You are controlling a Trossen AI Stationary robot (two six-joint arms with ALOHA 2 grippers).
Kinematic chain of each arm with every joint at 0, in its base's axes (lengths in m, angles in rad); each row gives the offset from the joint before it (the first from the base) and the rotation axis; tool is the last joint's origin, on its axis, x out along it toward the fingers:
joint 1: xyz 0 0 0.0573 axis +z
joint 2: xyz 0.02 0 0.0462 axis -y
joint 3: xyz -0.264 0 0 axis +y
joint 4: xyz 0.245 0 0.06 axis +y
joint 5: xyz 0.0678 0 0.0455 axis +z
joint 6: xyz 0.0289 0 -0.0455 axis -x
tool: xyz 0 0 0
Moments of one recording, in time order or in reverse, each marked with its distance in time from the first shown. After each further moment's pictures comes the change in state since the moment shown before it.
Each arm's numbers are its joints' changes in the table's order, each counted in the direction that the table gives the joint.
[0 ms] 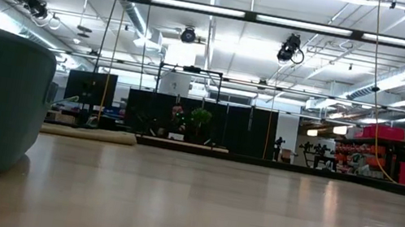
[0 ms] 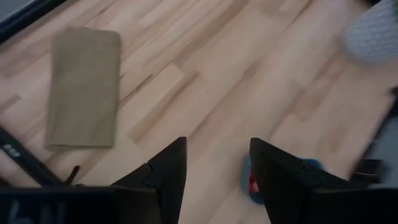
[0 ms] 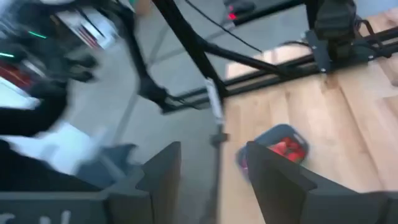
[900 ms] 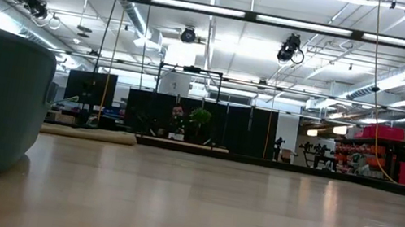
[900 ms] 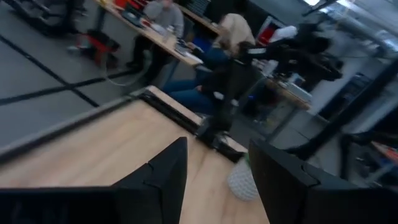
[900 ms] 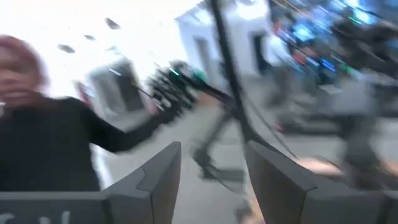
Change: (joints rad) left arm -0.056 0.581 0.291 -0.700 0.350 -0.540; right arm 0.207 0.662 0.514 -0.359 -0.124 0.291
